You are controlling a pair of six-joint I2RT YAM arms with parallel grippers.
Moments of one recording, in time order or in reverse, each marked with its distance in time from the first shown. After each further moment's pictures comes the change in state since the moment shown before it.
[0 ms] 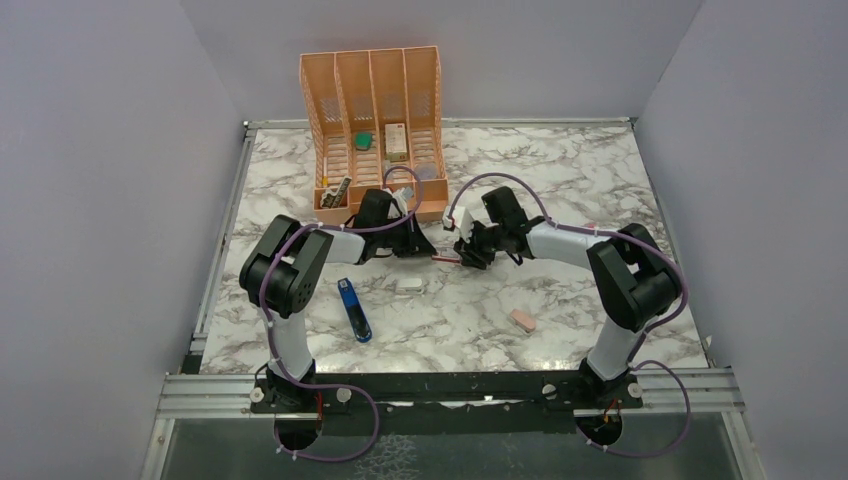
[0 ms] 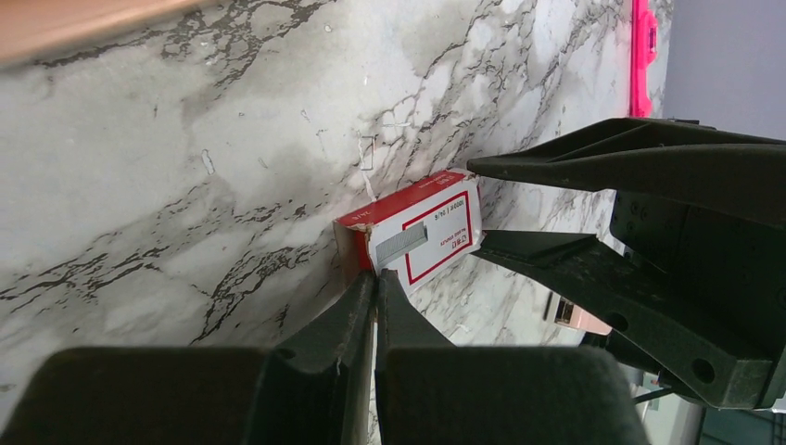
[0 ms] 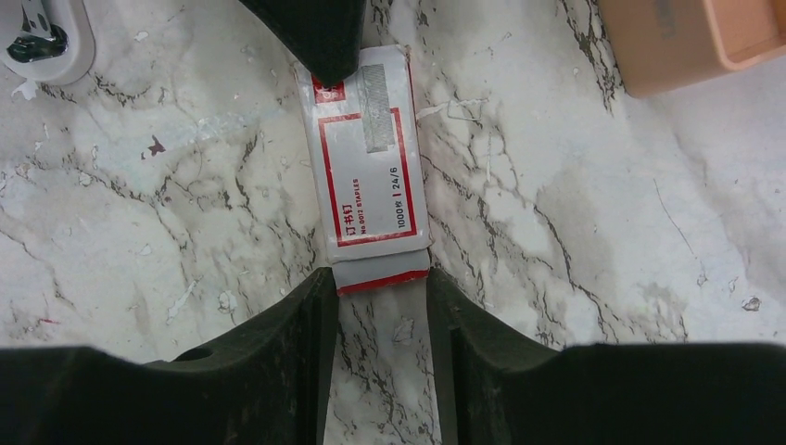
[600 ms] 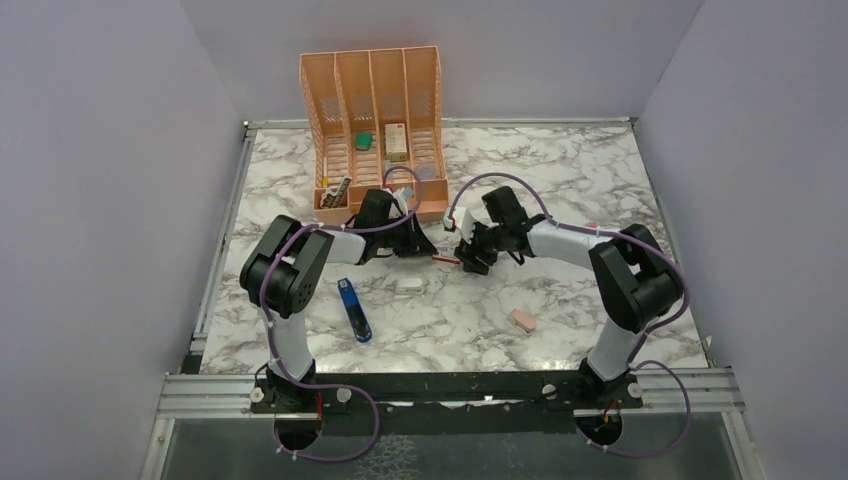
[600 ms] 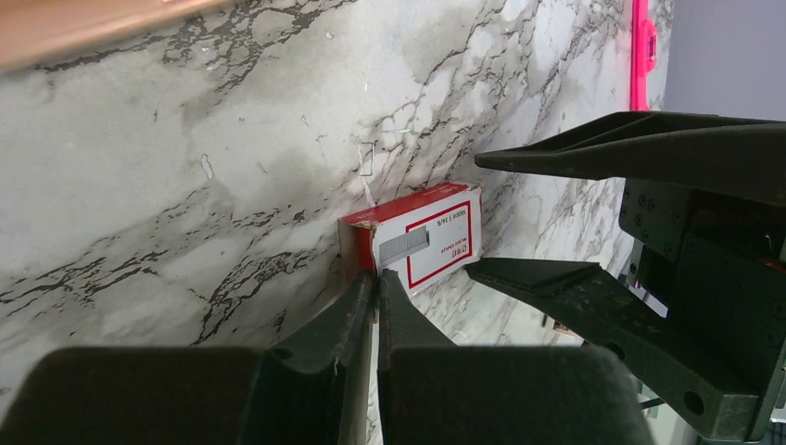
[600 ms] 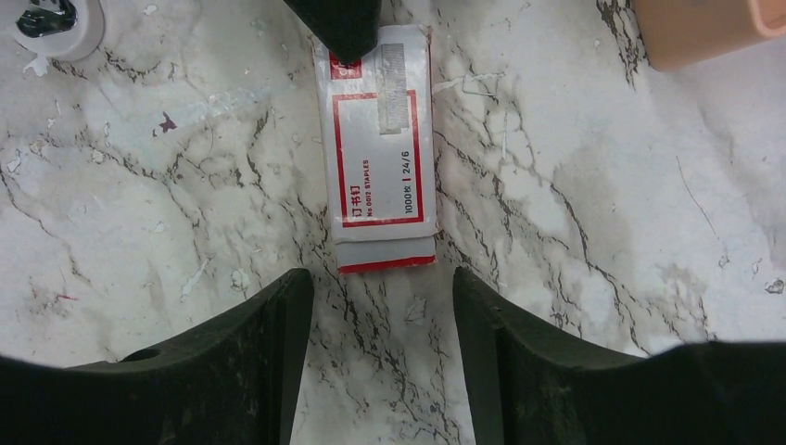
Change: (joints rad) left arm -0.004 0.000 0.000 0.006 -0.016 -0.014; right arm 0.000 -0.011 0.013 -0.067 0.011 -0.002
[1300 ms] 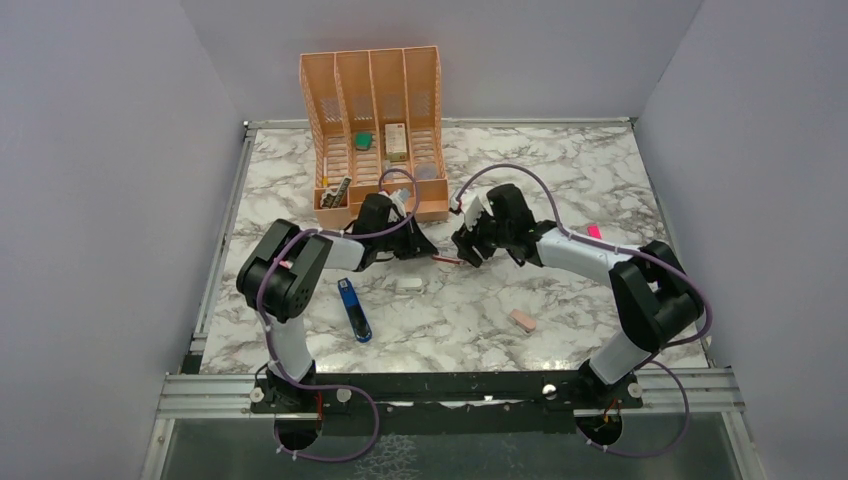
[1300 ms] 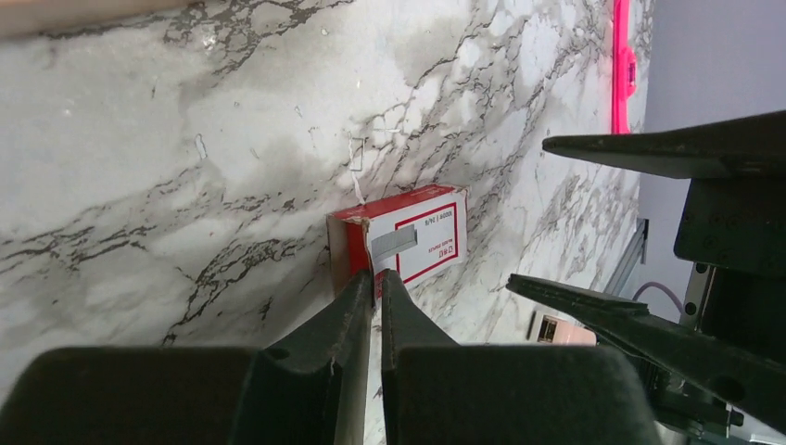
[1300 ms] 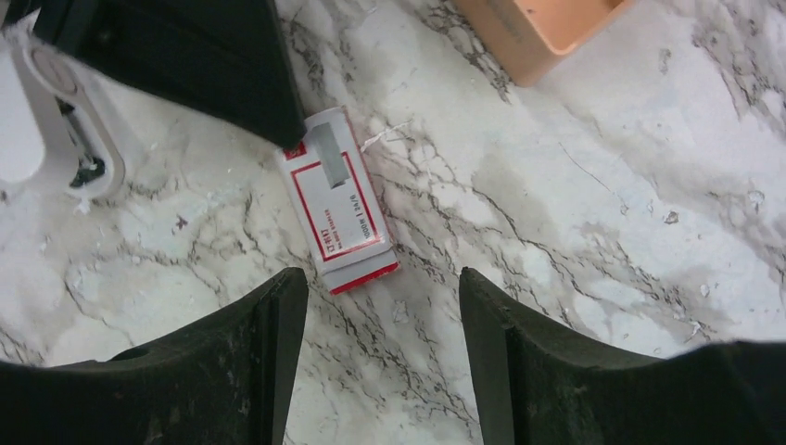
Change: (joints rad) left arm -0.018 -0.043 -0.079 0.097 -0.054 -0.087; right arm 0.034 -0.135 -0.065 0.167 0.148 0.347
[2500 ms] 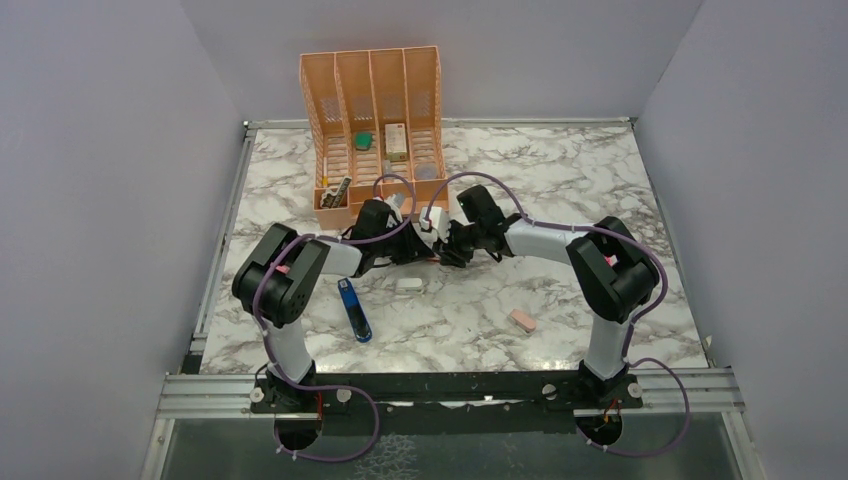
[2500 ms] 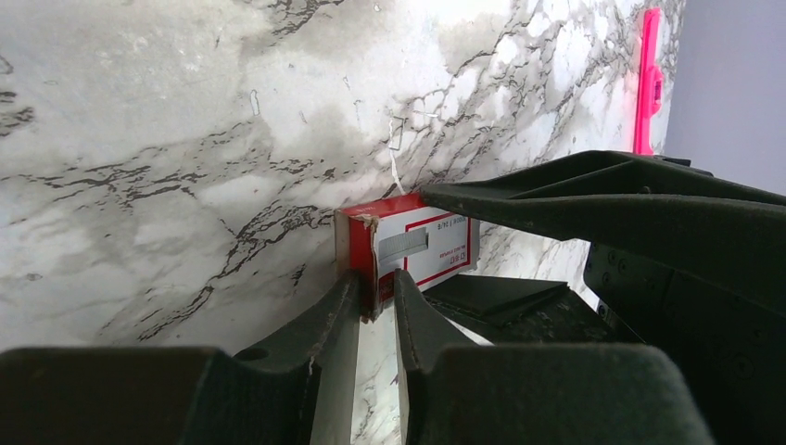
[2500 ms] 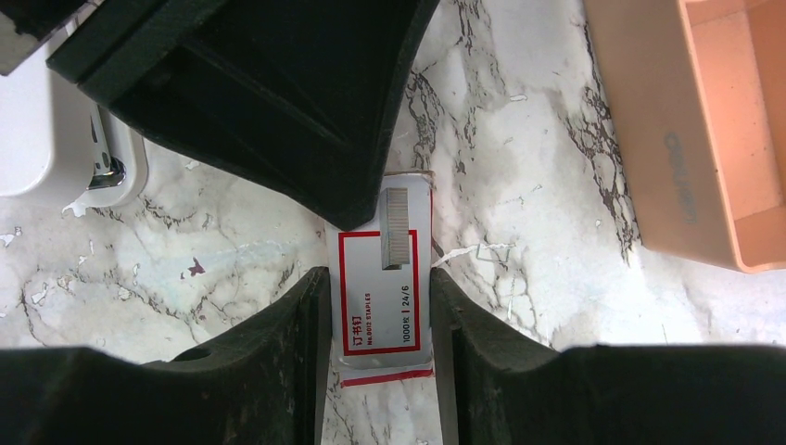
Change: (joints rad) left arm -0.014 -0.032 -0.041 -0.016 -0.072 -0.029; right arm 0.075 0.248 0.171 -0.074 -0.152 -0.328
